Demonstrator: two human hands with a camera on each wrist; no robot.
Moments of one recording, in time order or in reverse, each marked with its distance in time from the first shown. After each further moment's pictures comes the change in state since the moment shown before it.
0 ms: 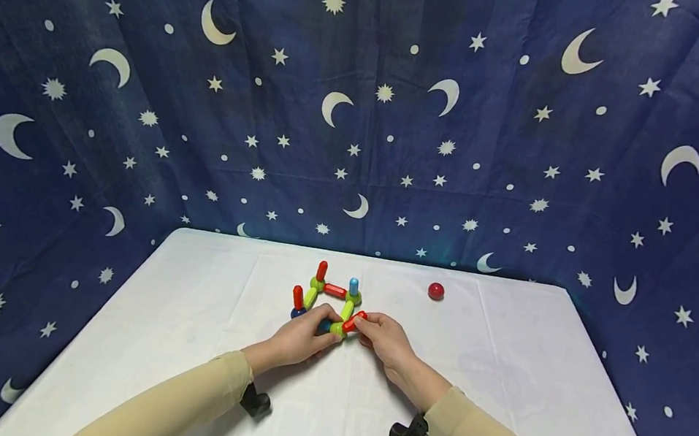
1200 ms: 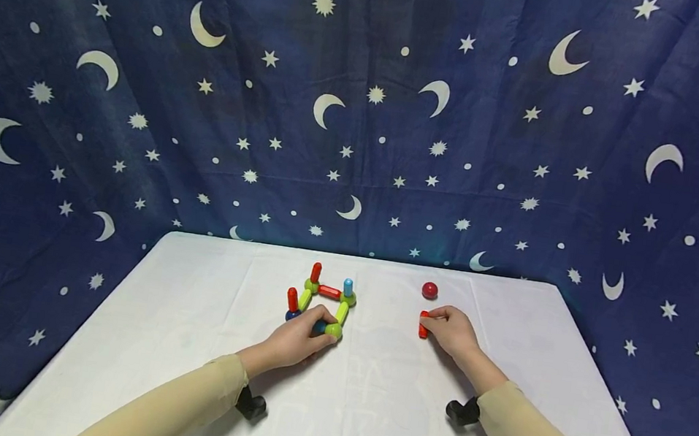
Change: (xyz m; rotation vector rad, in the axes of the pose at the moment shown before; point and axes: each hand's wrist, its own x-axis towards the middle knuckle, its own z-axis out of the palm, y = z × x) left_hand 0.000 -0.002 0.003 -0.116 -0.028 -0.032; right_hand 0.015 -0.006 -0.131 -0.533 0.176 -0.075
